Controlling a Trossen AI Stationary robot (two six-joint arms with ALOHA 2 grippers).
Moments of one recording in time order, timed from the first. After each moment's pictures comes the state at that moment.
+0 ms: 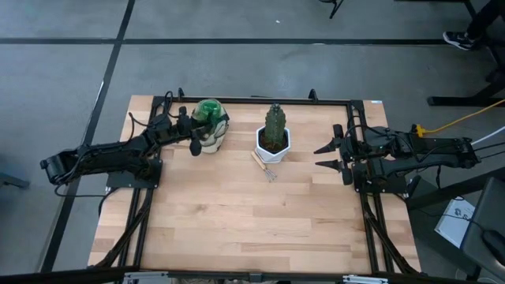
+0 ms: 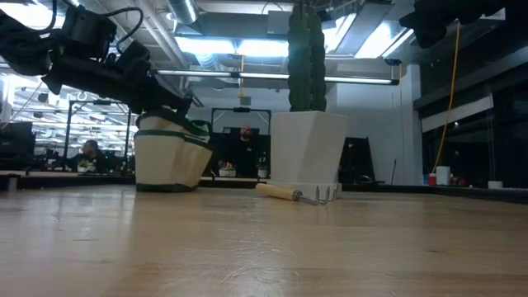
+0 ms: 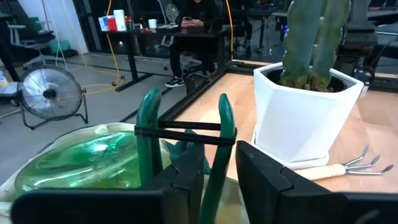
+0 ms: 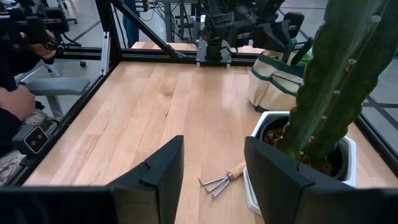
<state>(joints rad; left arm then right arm) 0.62 0.84 0.16 0.55 0.15 0.04 0.06 0.58 0.66 -0.40 -0.03 -0.01</state>
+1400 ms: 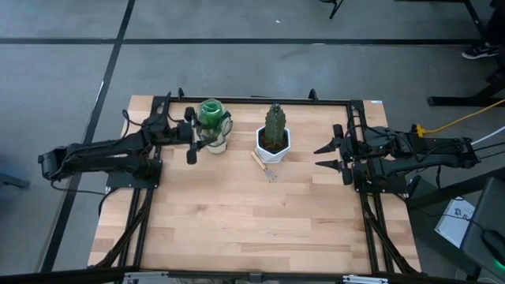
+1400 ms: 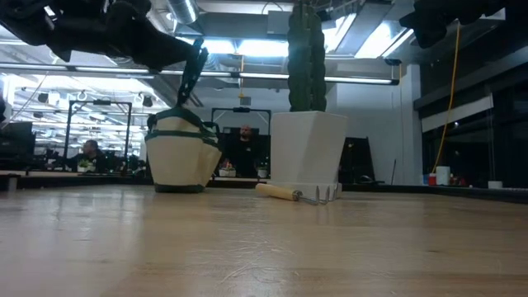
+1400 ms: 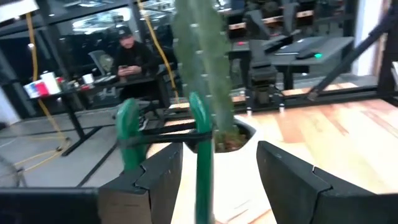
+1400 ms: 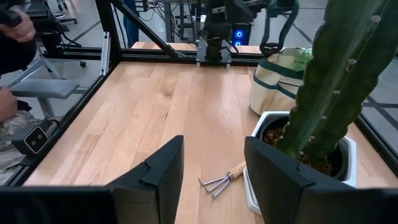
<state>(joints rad) 0.43 0.73 0.34 0.37 0.25 0.19 0.06 0.58 0.66 -0.40 -0.03 -0.01</state>
